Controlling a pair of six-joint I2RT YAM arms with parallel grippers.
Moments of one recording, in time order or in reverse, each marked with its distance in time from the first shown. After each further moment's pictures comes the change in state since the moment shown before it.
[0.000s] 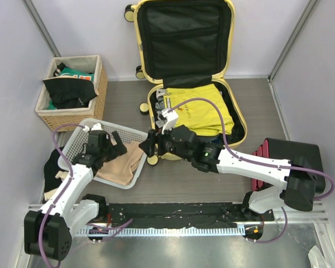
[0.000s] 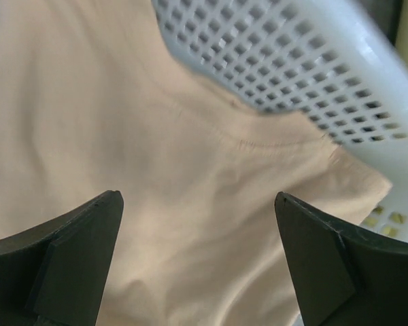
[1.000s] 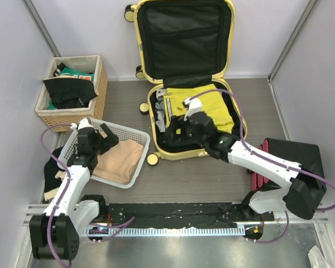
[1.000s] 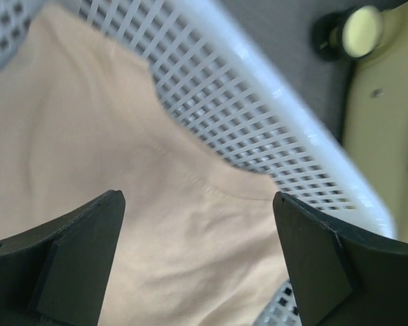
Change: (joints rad) left arm 0.162 -0.003 -0.073 0.203 0.065 -0.037; right arm -0.258 -0.067 -0.092 -0.136 0.031 -0.108
